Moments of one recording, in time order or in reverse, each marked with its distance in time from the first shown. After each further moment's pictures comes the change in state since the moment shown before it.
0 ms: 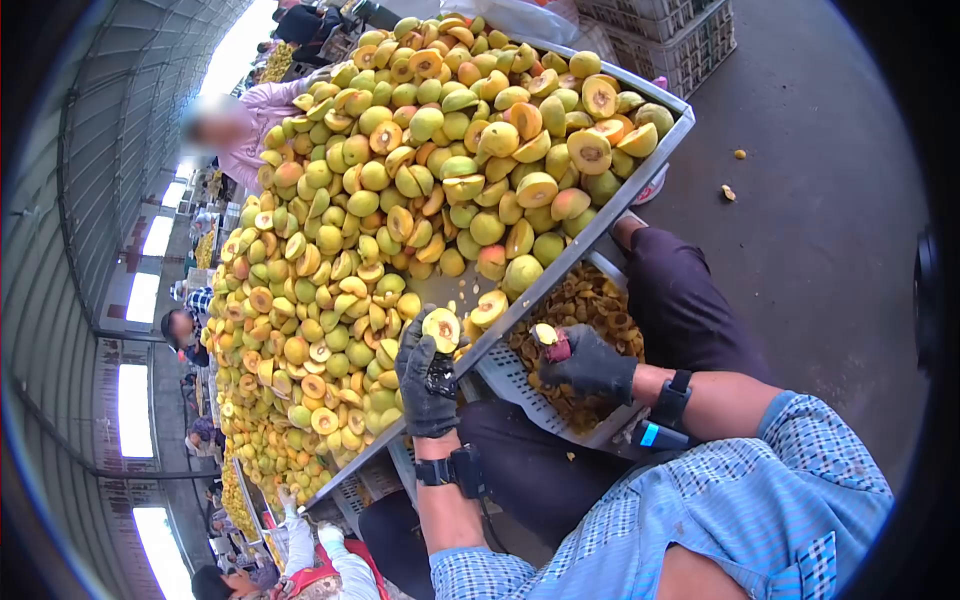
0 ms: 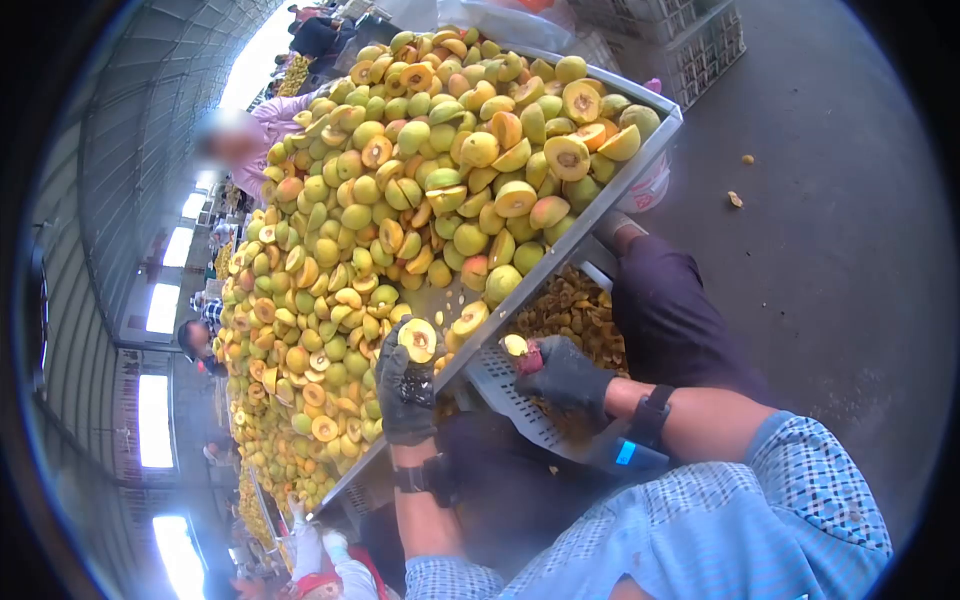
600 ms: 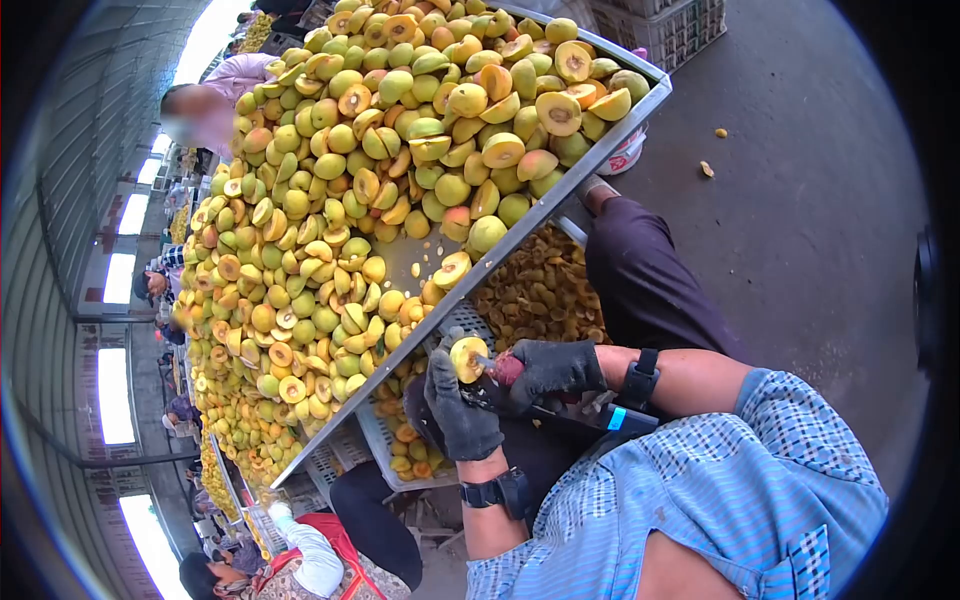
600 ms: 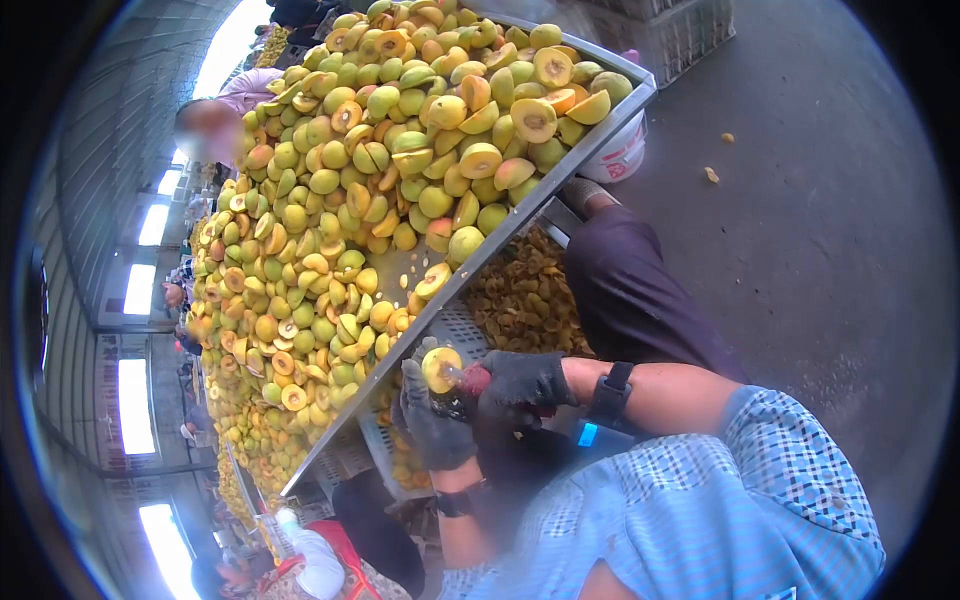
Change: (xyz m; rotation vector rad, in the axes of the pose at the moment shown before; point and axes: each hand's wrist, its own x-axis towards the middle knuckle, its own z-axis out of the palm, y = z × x) left_hand -0.105 -0.033 0.087 0.189 0.434 0.077; right_hand -0.032 -0.007 0.014 0.232 -0.584 0.220
